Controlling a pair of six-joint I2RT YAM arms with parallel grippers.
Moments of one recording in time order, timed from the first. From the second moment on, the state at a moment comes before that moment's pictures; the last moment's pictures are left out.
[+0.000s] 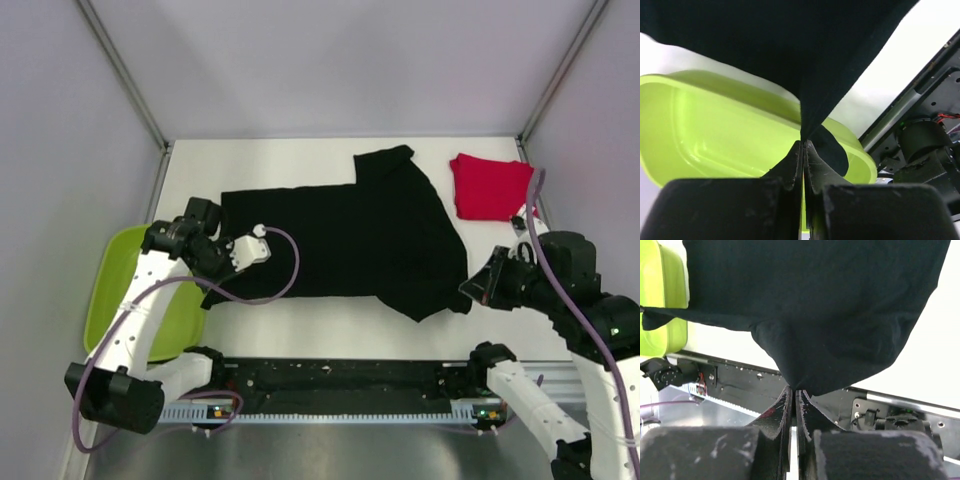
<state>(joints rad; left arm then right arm) -0.21 1.11 1.12 -1.33 0.11 0.93 0.25 0.67 1.27 -1.35 -0.24 0.46</state>
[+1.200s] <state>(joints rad) -0.21 1.80 1.23 -0.86 -0.15 0.84 0.19 1.87 1.56 -0.85 0.05 -0.13</state>
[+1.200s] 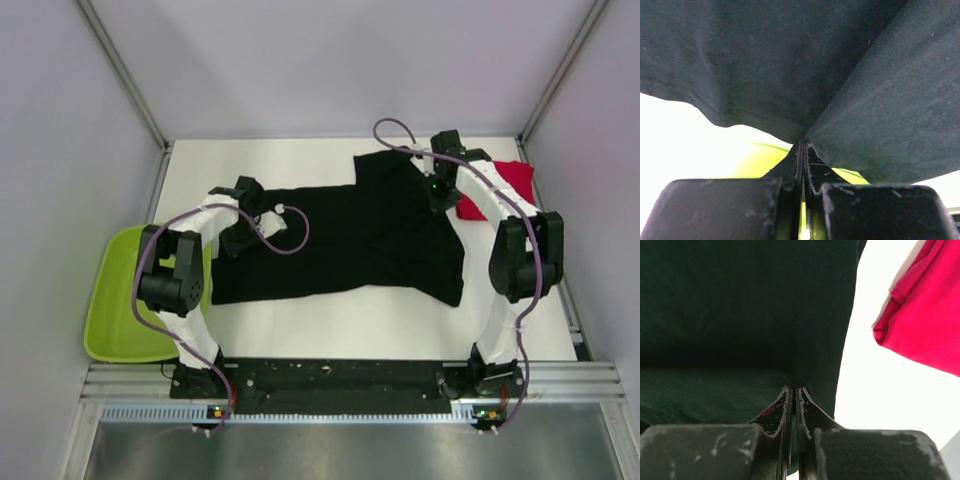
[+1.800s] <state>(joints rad) -0.21 1.78 1.31 -0.77 -0.24 0.79 0.19 2.05 1.81 -0.86 0.02 -0.15</state>
